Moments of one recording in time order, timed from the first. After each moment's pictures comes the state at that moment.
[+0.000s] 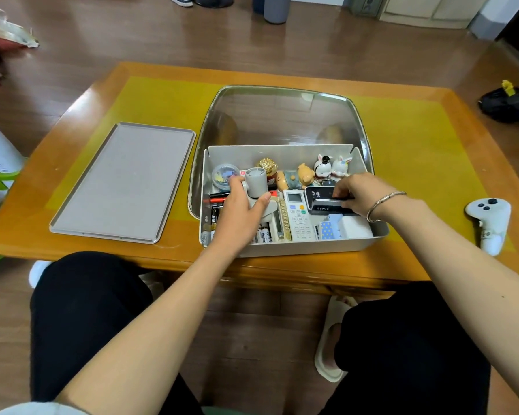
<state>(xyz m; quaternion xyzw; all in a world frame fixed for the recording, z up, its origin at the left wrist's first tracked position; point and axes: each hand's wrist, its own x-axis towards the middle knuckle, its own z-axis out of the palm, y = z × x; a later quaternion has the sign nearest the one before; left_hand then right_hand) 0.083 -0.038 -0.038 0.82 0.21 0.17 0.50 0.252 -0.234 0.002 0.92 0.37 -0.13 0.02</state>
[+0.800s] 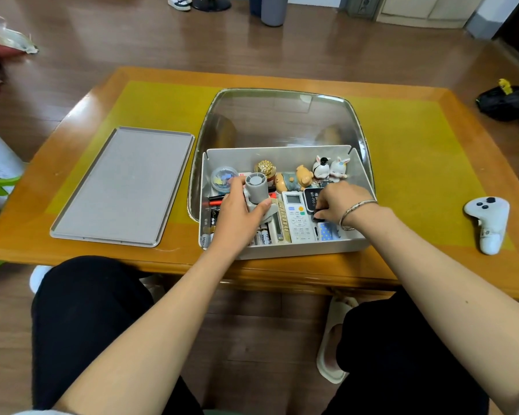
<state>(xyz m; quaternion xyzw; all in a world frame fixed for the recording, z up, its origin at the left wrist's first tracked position) 0.082 -0.039 -0.033 0.82 0.19 0.19 0.51 0.224 -0.203 -0.006 0.94 0.32 -0.12 0.07</state>
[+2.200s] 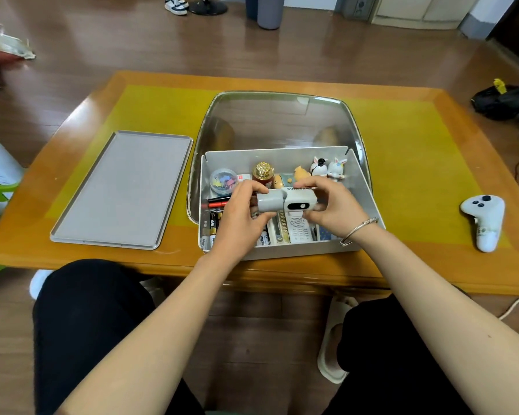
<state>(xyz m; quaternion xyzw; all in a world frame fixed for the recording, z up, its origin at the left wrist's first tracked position) 0.074 -0.044 -0.027 0.84 0.10 0.22 0.48 0.185 -0.206 -0.003 0.80 0.33 -0.15 -0.47</state>
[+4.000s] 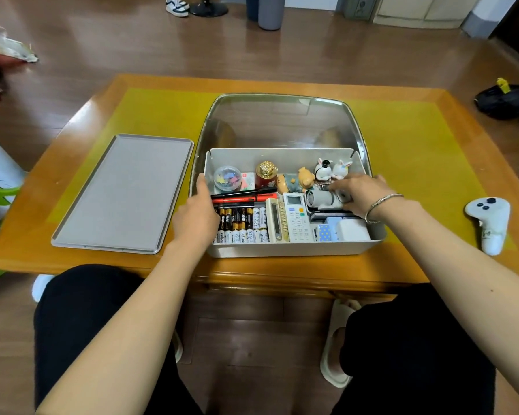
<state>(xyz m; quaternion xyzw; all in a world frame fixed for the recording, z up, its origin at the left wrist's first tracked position) 0.072 0.021 -0.034 0.93 0.33 0.06 0.15 0.260 -0.234 -0.005 0.93 0.34 -0.08 0.08</state>
